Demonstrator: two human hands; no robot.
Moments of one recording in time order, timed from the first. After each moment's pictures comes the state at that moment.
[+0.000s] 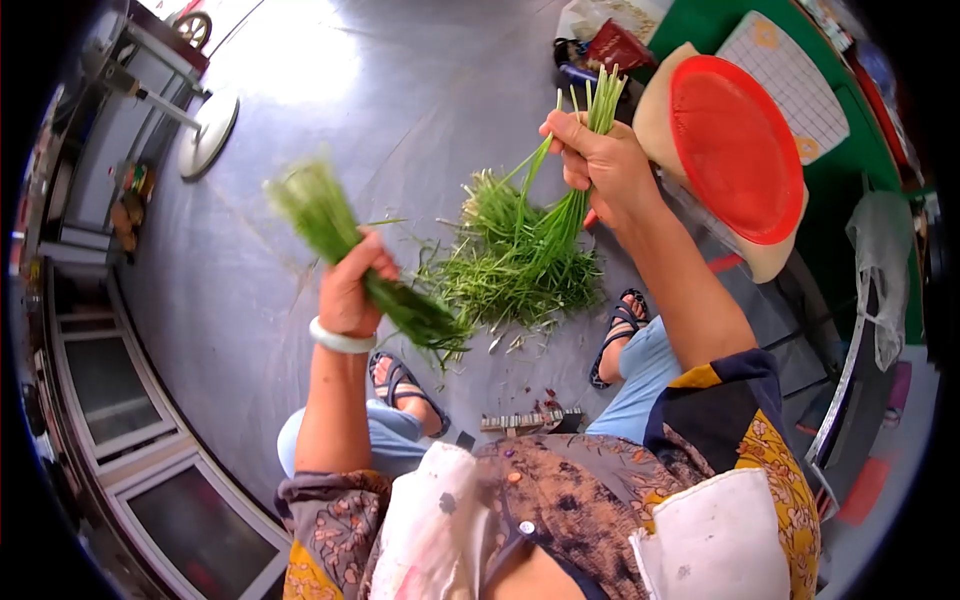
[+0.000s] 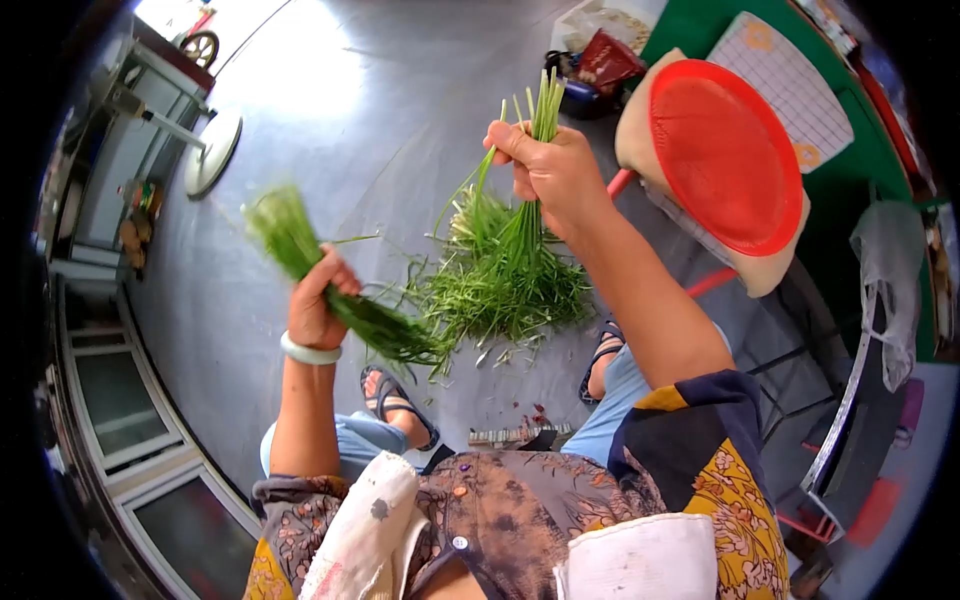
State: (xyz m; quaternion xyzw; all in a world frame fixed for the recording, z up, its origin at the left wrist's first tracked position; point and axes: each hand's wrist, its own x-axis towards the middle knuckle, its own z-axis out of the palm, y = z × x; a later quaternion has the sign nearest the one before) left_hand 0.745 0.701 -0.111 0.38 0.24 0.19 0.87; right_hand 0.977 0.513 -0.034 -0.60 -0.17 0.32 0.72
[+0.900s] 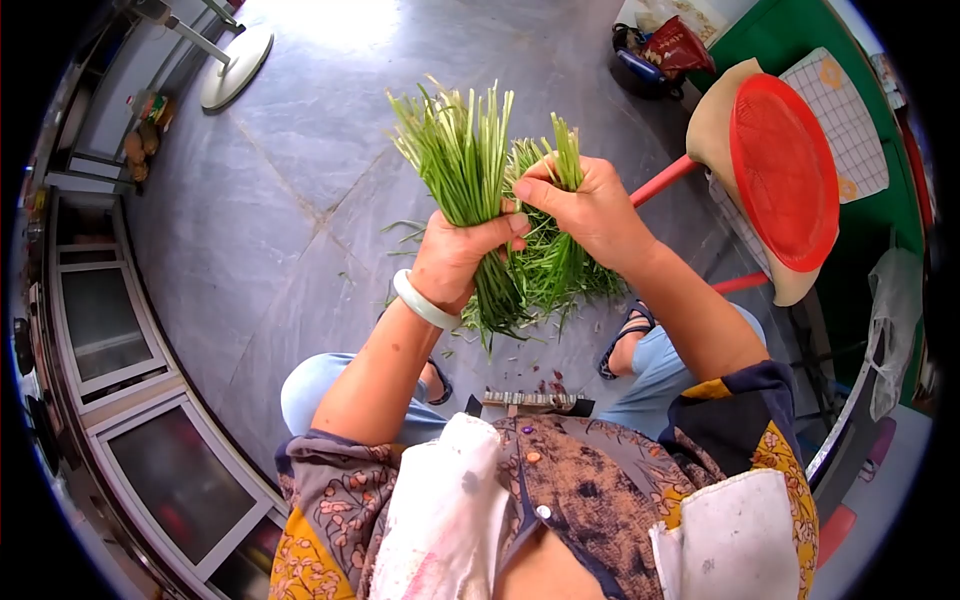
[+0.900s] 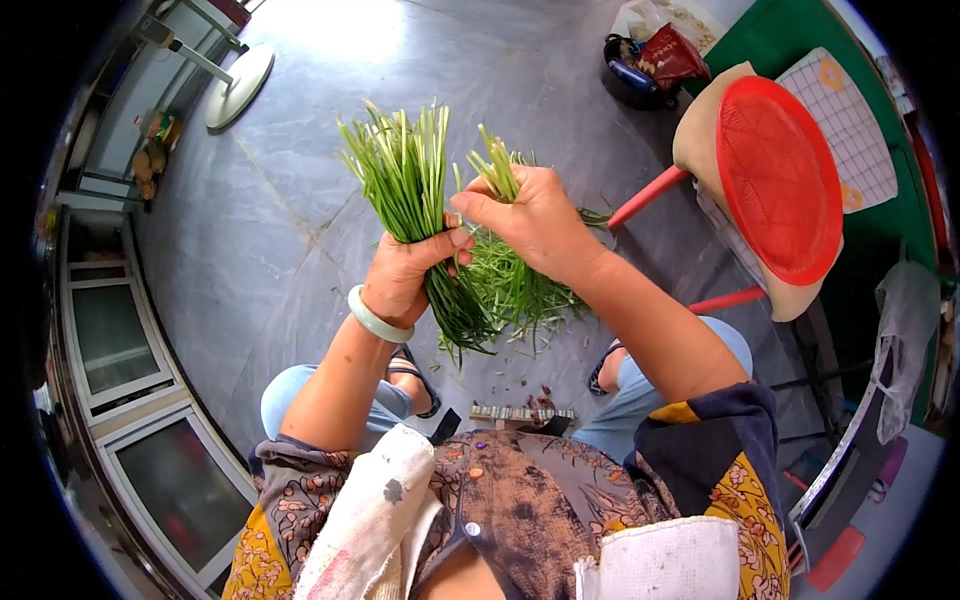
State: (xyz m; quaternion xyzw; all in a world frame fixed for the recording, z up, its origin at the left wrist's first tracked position) left_hand 0.766 0.650 -0.102 0.42 0.23 0.09 0.87; right_hand 0.908 0.541 -0.066 -0.66 -0.33 0.37 0.57
